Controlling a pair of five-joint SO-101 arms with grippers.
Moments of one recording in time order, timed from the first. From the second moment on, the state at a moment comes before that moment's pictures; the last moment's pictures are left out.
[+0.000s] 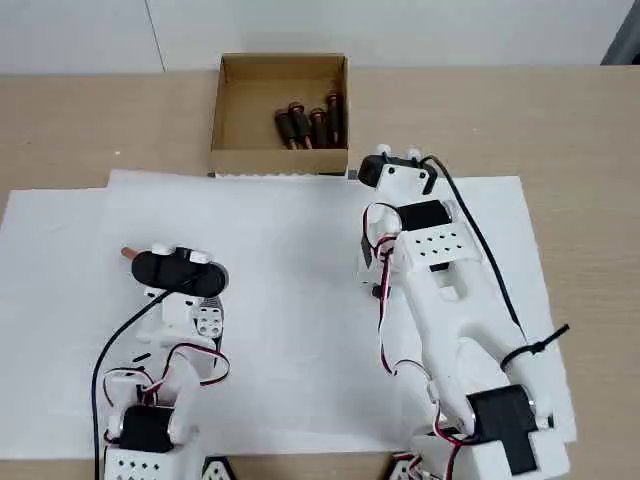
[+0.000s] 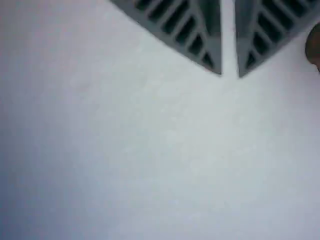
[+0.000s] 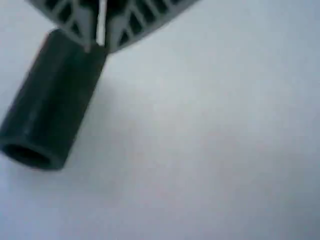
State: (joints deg) left arm 1.1 -103.6 96.1 52.6 -3.2; right arm -16.1 -7.6 24.0 73.0 -16.0
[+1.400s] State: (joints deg) left arm 1.1 -103.6 96.1 52.6 -3.3; right arm -14.4 -7.6 24.0 67.3 -11.7
